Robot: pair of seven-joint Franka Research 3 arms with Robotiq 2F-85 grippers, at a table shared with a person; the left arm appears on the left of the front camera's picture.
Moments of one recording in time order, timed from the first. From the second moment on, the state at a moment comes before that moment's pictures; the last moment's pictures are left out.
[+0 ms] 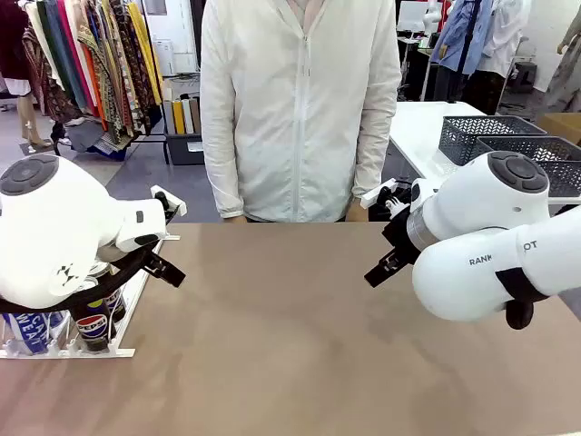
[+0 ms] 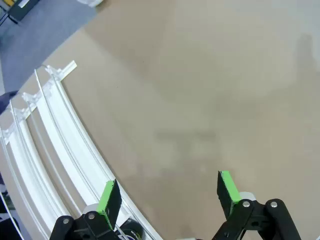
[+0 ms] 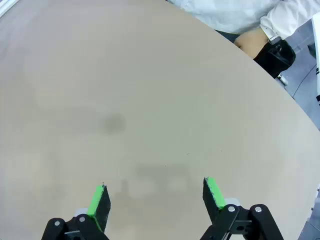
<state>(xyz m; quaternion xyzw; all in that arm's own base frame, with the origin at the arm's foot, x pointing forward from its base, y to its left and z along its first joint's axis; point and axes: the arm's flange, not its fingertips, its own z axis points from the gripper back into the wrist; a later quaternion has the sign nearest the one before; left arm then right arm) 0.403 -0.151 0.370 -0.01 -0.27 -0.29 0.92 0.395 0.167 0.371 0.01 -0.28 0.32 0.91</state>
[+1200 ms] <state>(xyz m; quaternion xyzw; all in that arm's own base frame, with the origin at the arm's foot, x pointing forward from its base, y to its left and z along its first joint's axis) 0.403 -0.151 0.370 -0.01 -0.27 -0.29 0.92 0.395 0.167 0.371 0.01 -0.28 0.32 0.91</state>
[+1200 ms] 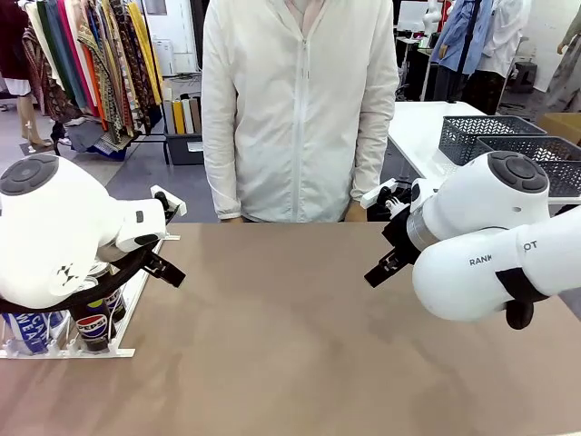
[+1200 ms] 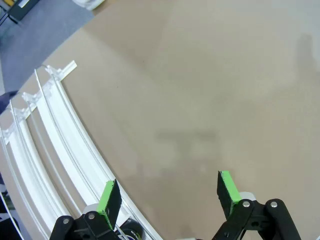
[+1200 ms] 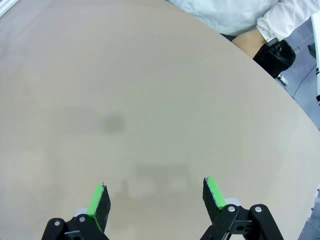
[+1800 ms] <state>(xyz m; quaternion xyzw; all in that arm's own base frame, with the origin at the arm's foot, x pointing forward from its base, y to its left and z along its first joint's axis) 0.401 -0.154 0.371 -0.02 -0.26 -0.30 0.92 0.393 0.169 0.369 0.02 -0.26 0.31 0.91</state>
